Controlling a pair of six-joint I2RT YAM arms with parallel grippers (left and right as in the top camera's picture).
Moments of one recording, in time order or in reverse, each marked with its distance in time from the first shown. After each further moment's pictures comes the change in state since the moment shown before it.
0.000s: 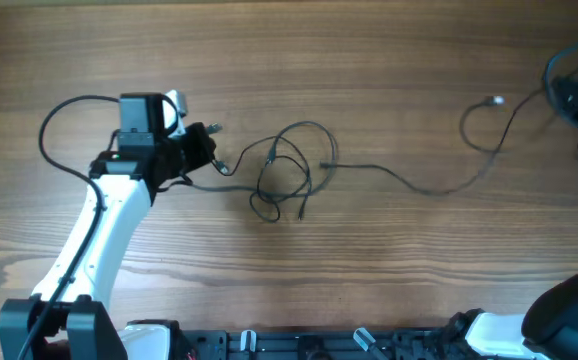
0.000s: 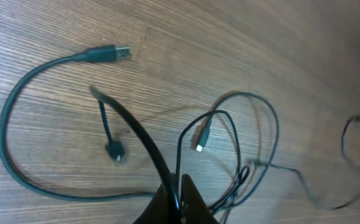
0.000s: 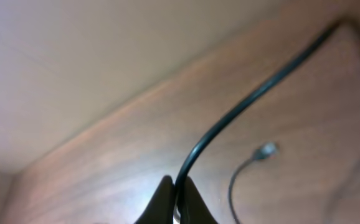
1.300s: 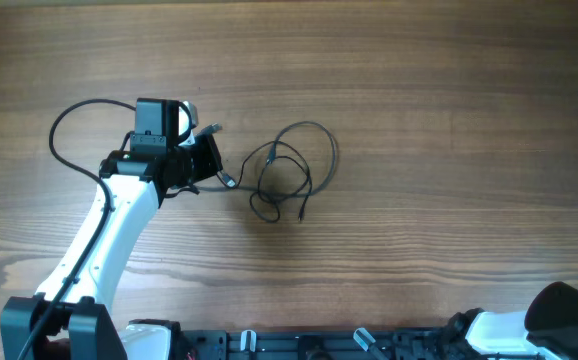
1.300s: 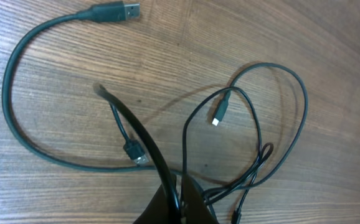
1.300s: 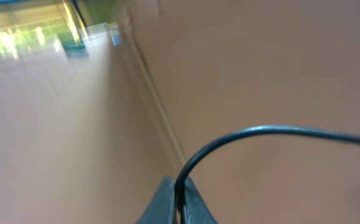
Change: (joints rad) left arm -0.049 0.000 0.000 -0.091 -0.051 0.008; right arm 0.017 0.036 0.699 0.167 0.928 0.179
